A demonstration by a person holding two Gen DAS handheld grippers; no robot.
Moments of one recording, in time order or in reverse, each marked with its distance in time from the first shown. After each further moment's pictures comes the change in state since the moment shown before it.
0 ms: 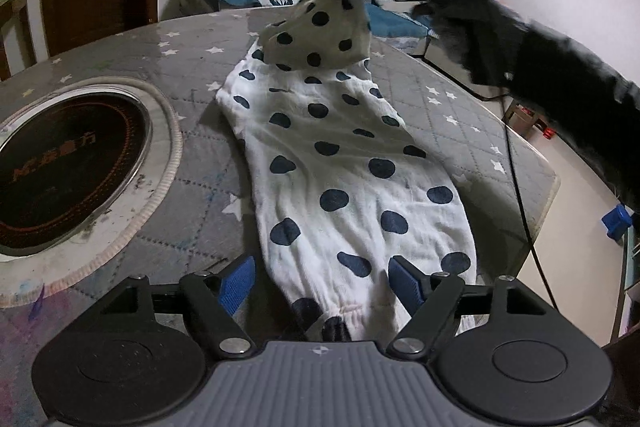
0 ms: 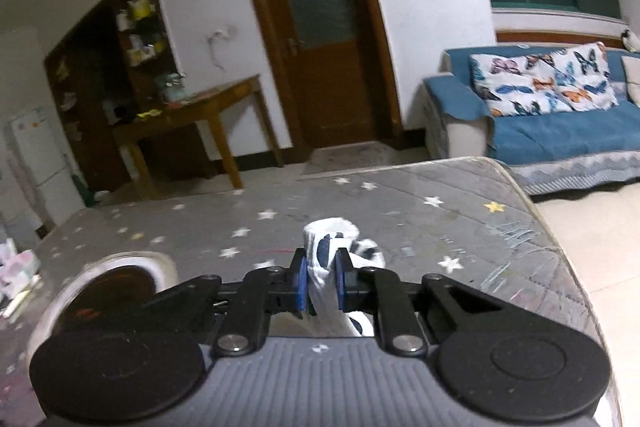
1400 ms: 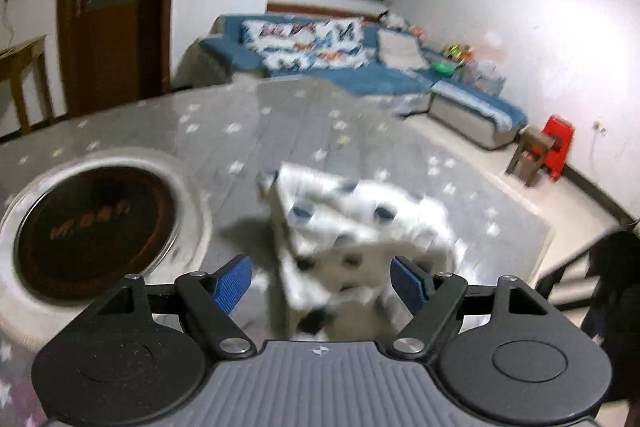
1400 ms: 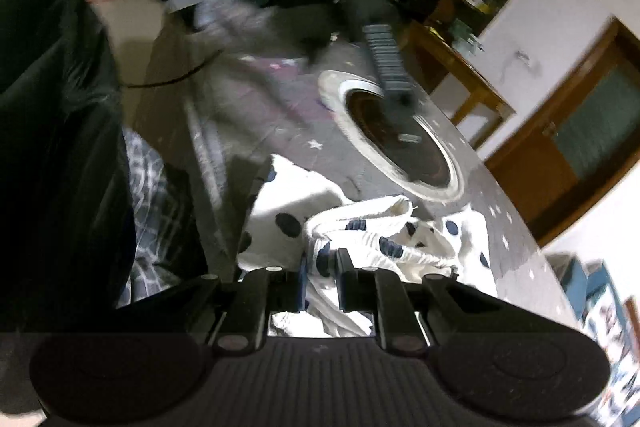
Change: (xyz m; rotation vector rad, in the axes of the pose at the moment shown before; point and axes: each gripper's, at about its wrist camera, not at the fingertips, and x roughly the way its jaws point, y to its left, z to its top) left arm -0.042 -0.001 0.027 0.023 -0.215 0.004; right arm -0.202 0.237 -0.216 -1.152 0.164 0.283
